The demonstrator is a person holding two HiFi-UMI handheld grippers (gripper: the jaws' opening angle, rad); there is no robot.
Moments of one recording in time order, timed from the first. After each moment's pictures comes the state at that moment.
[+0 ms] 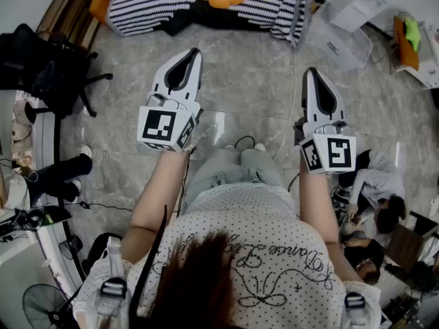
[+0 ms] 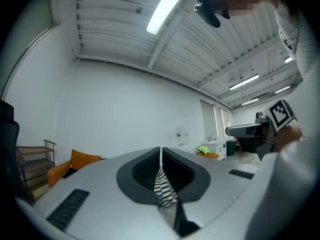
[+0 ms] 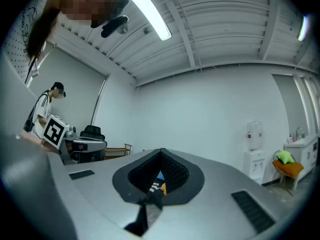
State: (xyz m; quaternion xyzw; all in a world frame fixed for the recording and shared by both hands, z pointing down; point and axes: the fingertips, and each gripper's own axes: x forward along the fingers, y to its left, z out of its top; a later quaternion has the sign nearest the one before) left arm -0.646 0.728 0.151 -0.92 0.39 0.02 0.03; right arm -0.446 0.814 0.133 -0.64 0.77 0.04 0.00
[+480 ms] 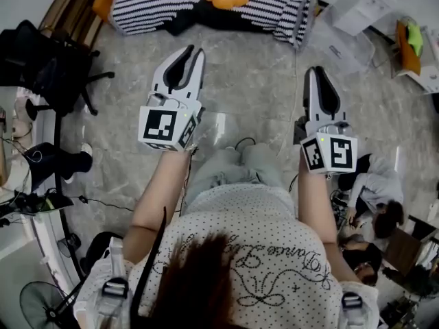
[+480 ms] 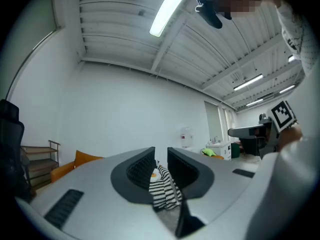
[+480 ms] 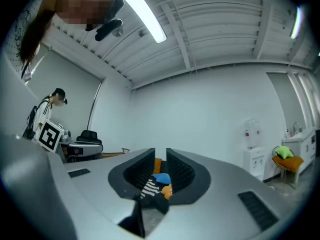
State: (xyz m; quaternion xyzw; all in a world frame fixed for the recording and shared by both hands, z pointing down) left arm -0.656 0.721 0.141 -0.91 0.41 0.03 0.03; right arm -0.444 0.806 0.123 -0.65 0.76 0.03 0.03
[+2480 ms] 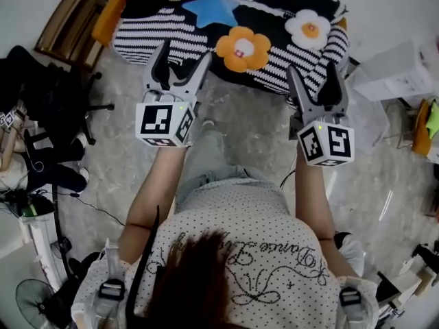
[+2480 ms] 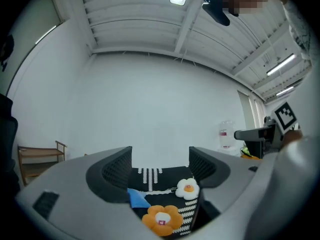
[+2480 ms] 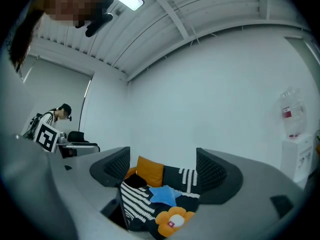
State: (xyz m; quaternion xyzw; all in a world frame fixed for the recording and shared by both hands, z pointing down) left arm -0.596 0.217 0.145 -0.85 0.52 0.02 0.02; right arm -0.358 0.256 0.138 -0.59 0.81 -0.01 0.03
